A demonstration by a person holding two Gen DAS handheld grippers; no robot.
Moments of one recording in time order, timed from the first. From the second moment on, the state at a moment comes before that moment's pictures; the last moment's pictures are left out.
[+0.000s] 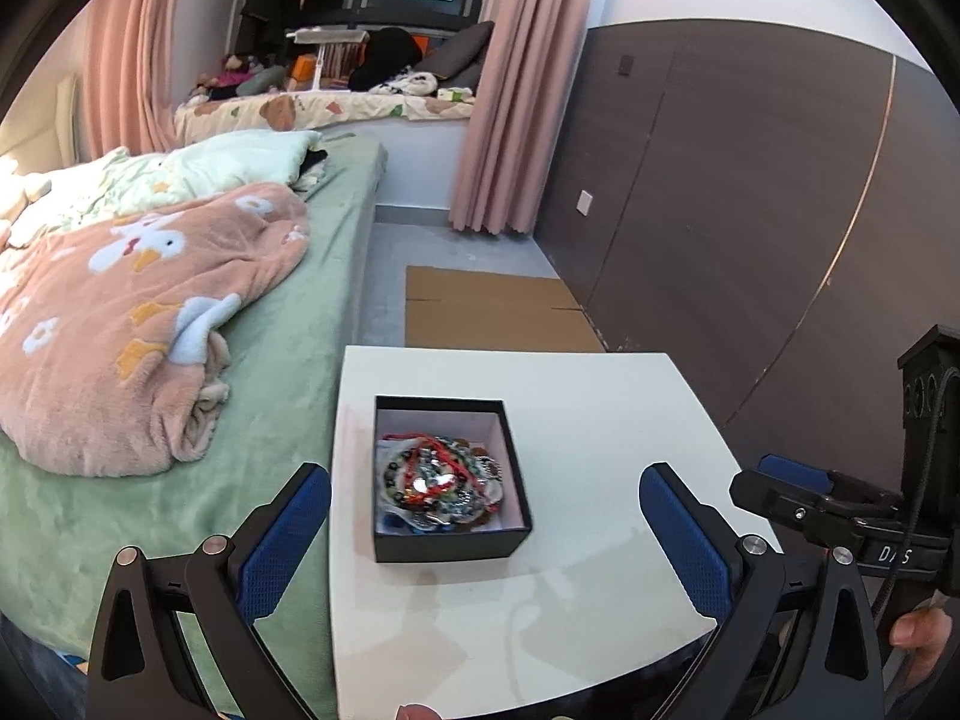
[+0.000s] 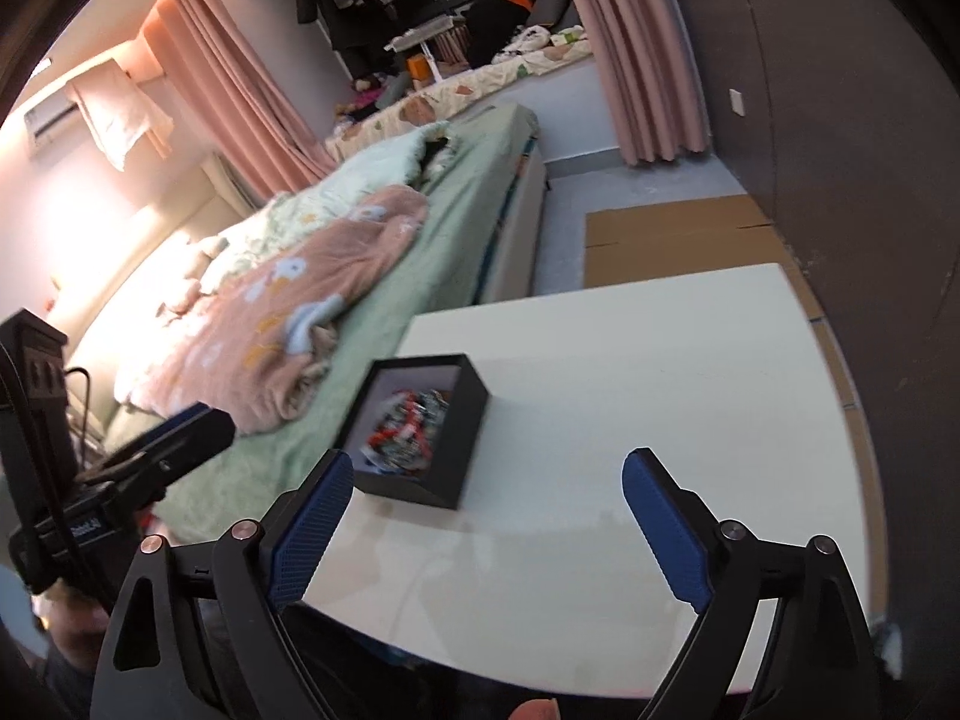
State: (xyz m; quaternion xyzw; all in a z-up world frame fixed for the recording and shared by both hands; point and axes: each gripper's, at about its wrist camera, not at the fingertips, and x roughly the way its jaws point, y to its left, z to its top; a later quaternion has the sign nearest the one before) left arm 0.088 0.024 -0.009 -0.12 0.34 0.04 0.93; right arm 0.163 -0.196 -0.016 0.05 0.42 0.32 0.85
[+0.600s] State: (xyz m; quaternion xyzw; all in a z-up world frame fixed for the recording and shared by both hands) left arm 0.075 -0.024 0.006 -0.08 0.33 0.04 0.94; right arm 0.136 -0.245 0.008 0.02 0.38 0.31 0.87
